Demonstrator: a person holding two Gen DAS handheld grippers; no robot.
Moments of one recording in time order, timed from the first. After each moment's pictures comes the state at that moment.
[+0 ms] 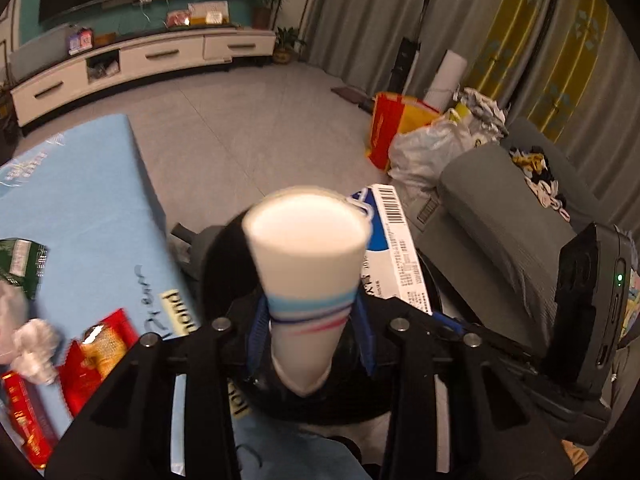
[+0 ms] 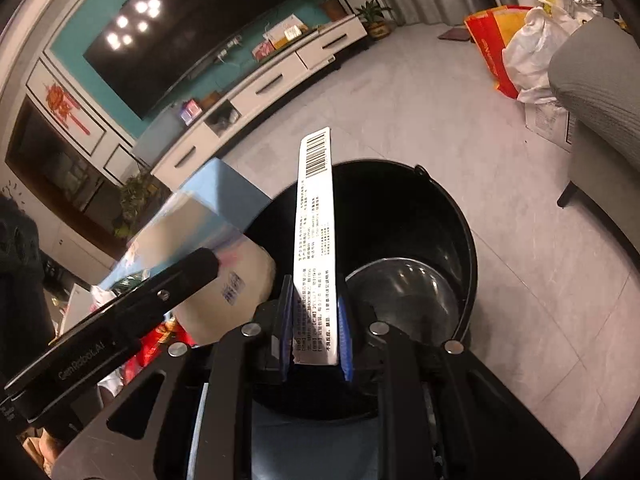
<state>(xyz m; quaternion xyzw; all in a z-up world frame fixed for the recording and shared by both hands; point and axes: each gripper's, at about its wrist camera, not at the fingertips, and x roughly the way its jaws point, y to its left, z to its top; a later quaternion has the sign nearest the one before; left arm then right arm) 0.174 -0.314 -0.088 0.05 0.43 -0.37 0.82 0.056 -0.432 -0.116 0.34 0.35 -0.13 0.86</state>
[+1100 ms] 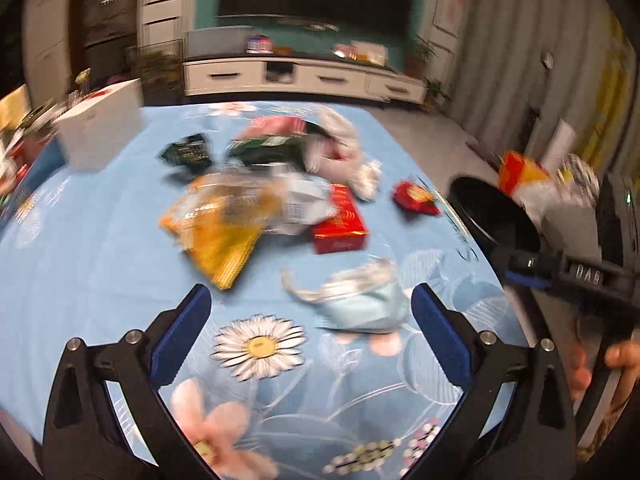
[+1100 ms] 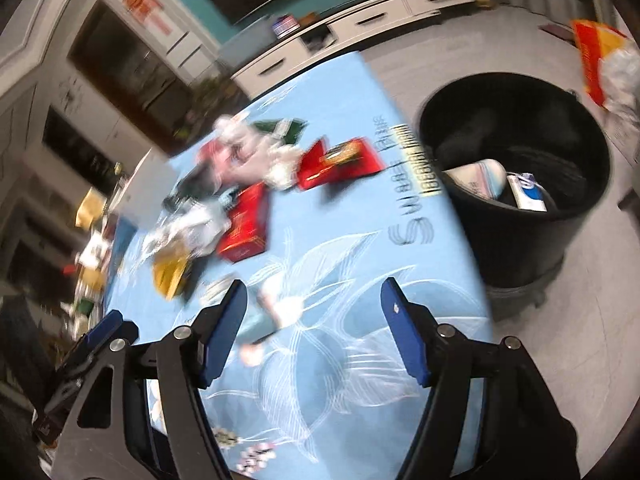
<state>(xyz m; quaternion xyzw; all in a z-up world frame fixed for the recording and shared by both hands) 0.025 0.015 -0.058 -0.02 0.38 -0.12 0.92 0.036 -0.240 -0.082 0.26 0.43 0.04 0.86</state>
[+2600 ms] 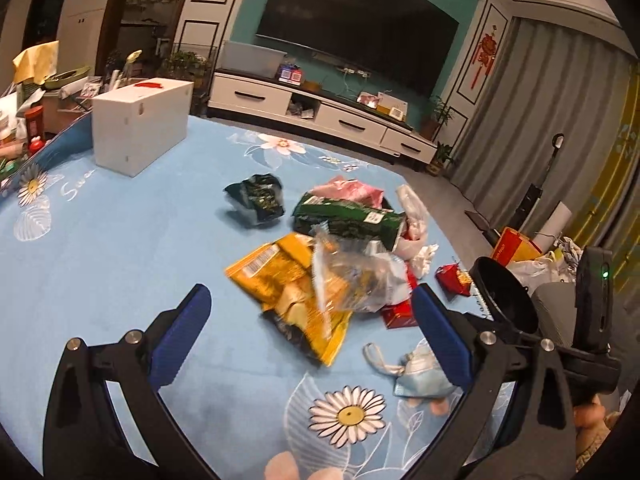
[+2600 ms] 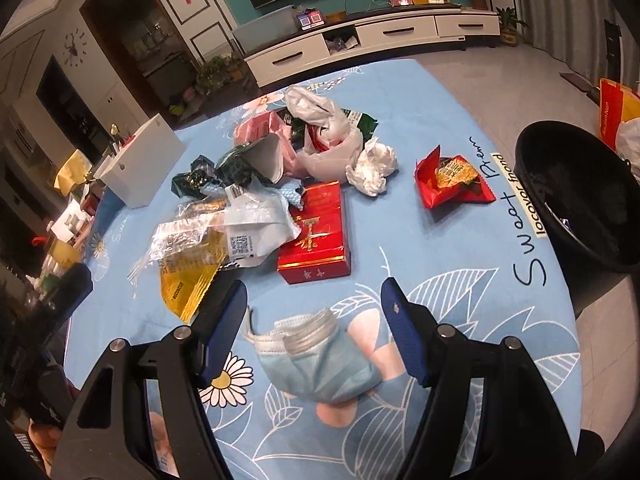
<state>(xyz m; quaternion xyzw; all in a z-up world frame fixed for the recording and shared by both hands) 0.077 0.117 -0.052 -0.13 0.33 -0.13 0.93 0.098 -0.140 -0.078 0.18 0.43 0.02 0.88</state>
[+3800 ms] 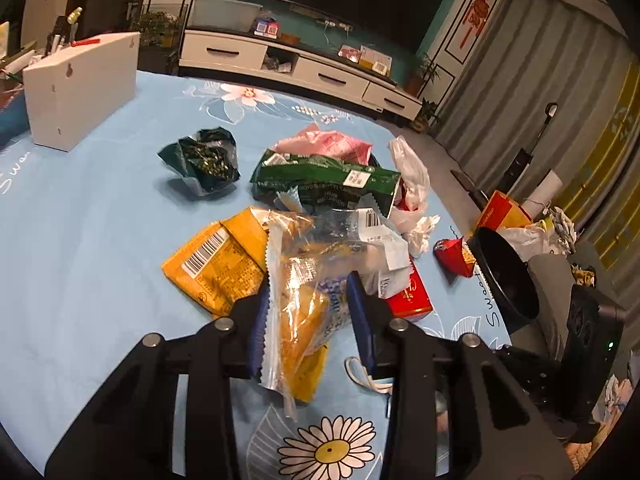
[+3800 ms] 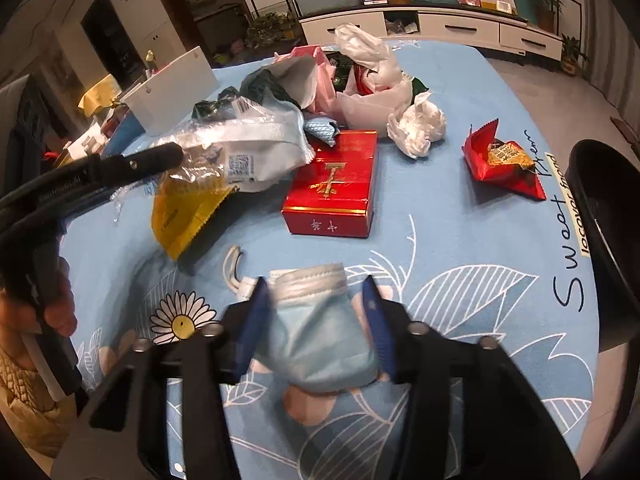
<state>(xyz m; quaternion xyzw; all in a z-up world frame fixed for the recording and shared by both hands) 0.134 0.078 -0.093 -0.12 0.40 -0.17 0.89 0.101 -0.125 -0.117 0.09 0.46 0.11 0.88</state>
